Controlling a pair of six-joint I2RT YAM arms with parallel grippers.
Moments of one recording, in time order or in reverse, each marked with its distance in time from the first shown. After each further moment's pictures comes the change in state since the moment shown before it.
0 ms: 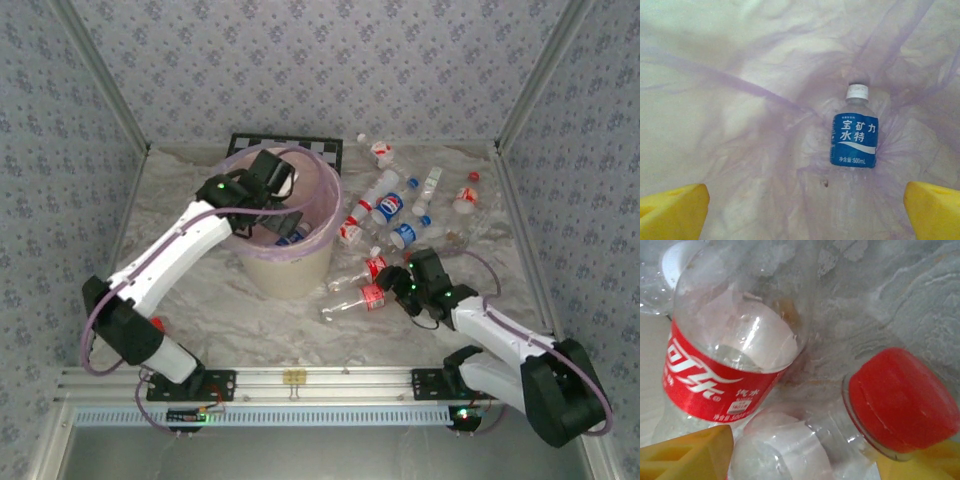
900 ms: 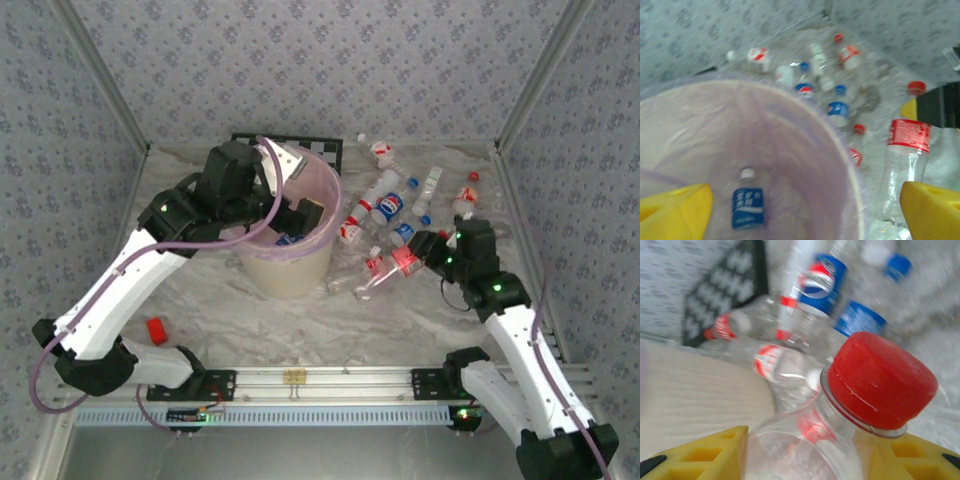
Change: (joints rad) left arm -0.127 -0.178 0.148 0.119 0.374 -0.065; right arm -0.238 -0.275 0.442 -0.430 -0.008 -0.375
